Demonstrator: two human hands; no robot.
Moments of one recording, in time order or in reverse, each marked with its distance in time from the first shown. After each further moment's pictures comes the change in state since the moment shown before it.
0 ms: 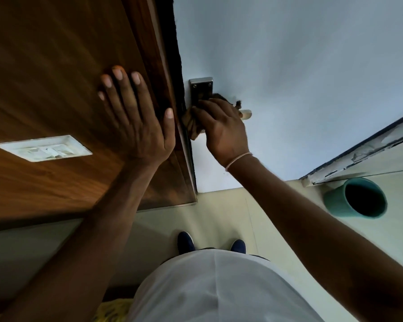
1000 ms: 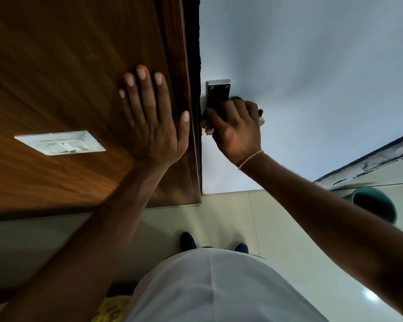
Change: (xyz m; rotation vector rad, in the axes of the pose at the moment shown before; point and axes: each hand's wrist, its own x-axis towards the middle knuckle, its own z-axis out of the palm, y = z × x) left_hand -0.004 -0.008 -0.002 0.026 -0.017 0.056; right_hand 0.000 0.015 0.019 -0.256 0.132 -0.116
